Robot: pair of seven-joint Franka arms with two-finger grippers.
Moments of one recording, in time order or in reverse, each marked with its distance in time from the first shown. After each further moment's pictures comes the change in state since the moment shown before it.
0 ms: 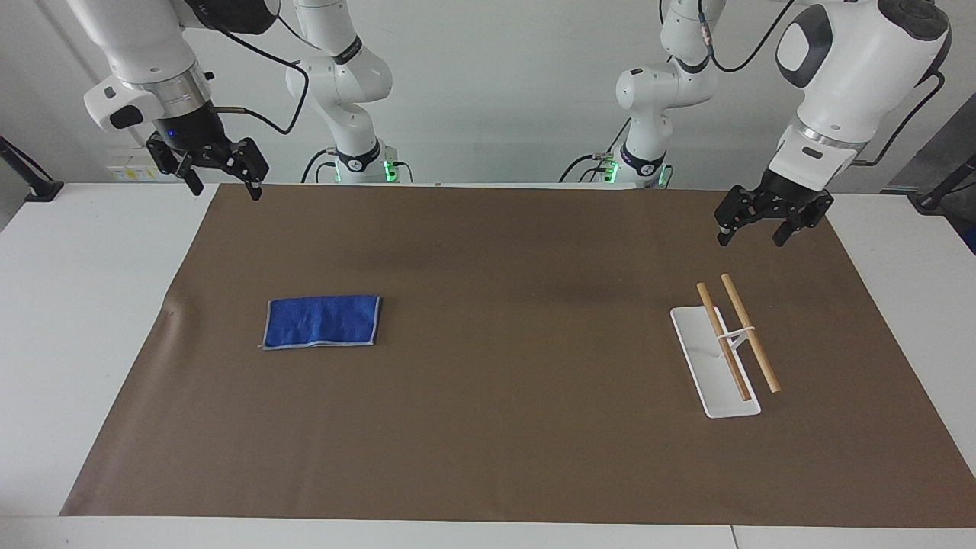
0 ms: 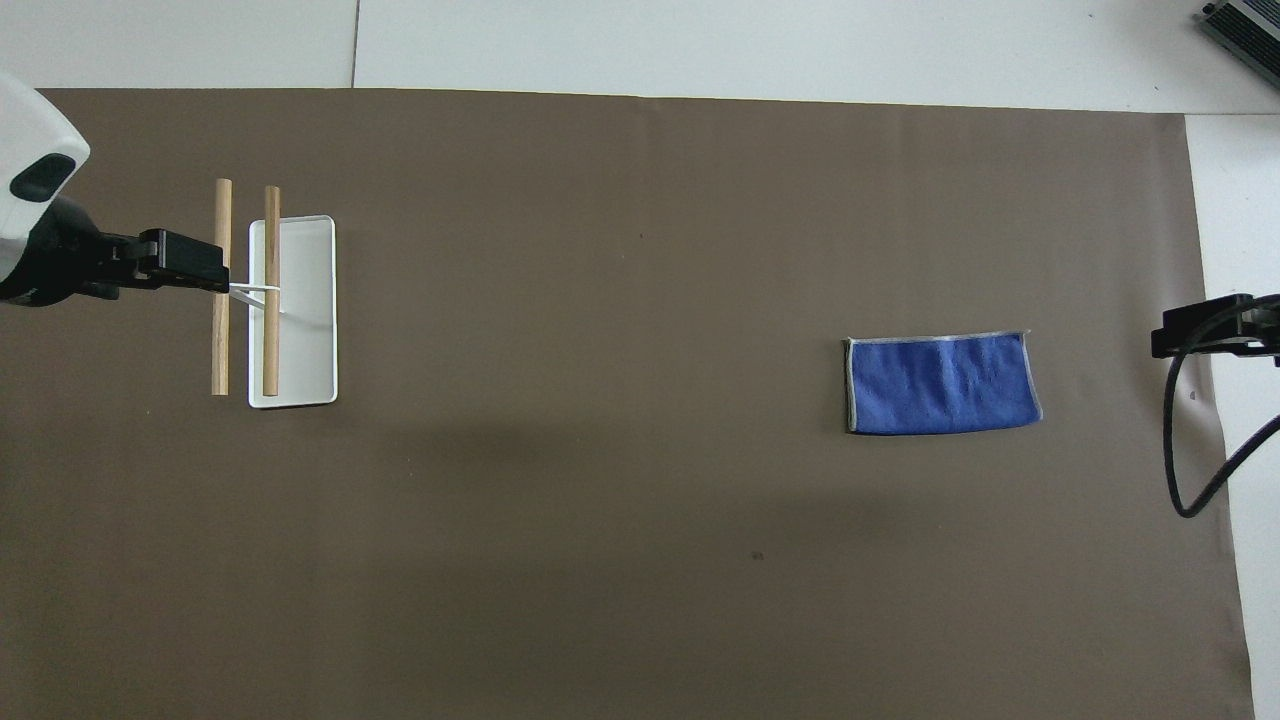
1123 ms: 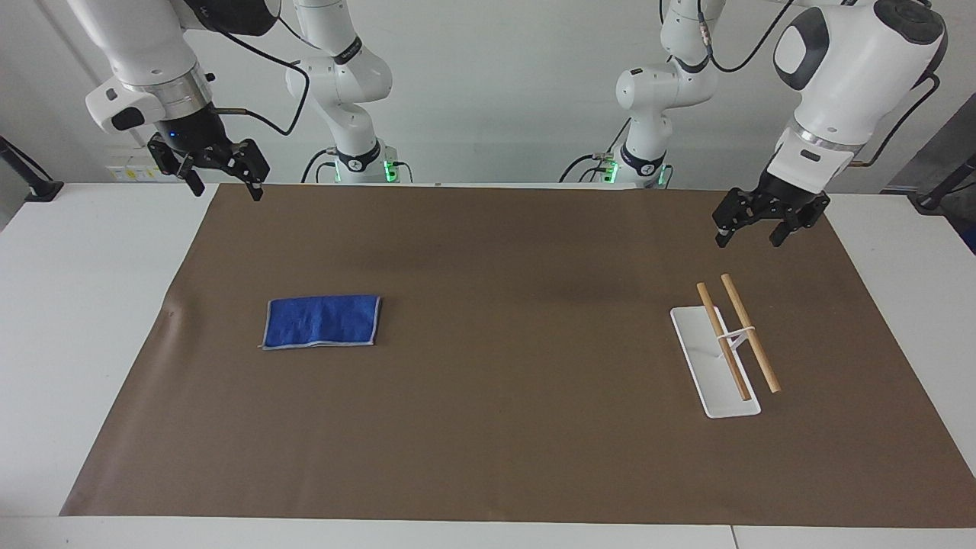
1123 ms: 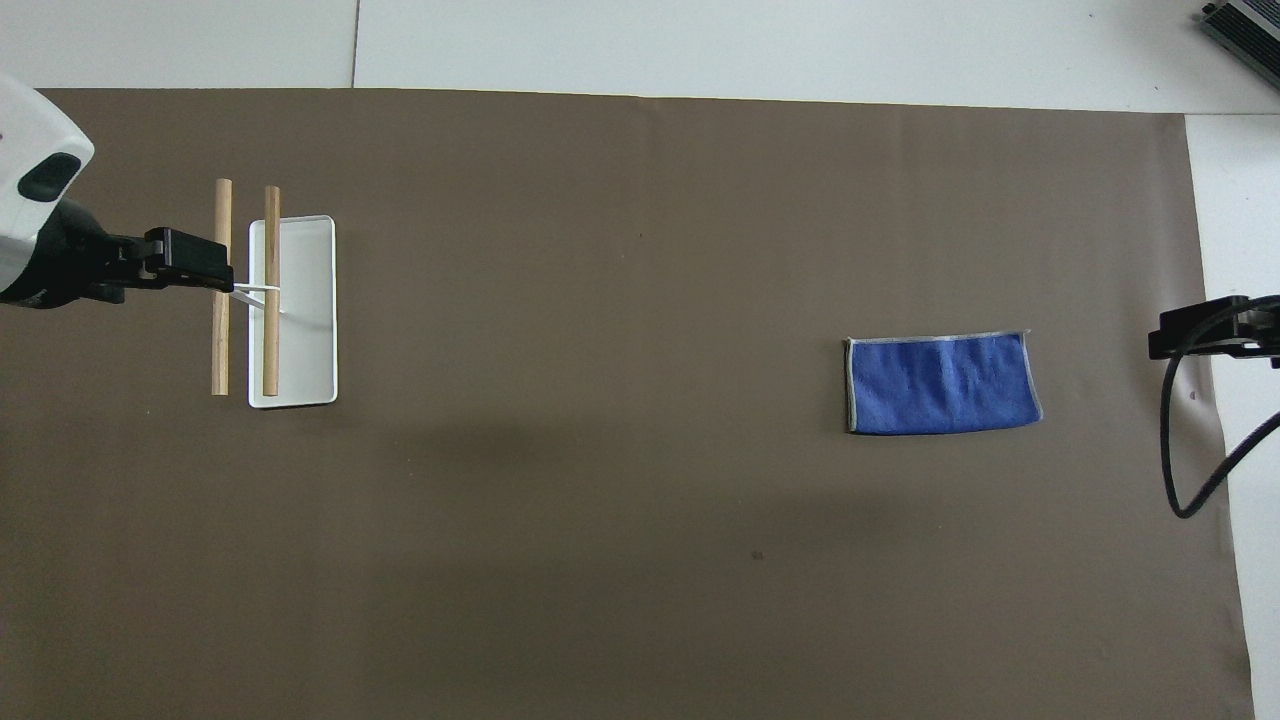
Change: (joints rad) left arm 0.000 -0.005 -0.001 -0.019 -0.004 0.020 -0.048; right arm 0.001 0.000 0.000 -0.005 0.000 0.000 0.000
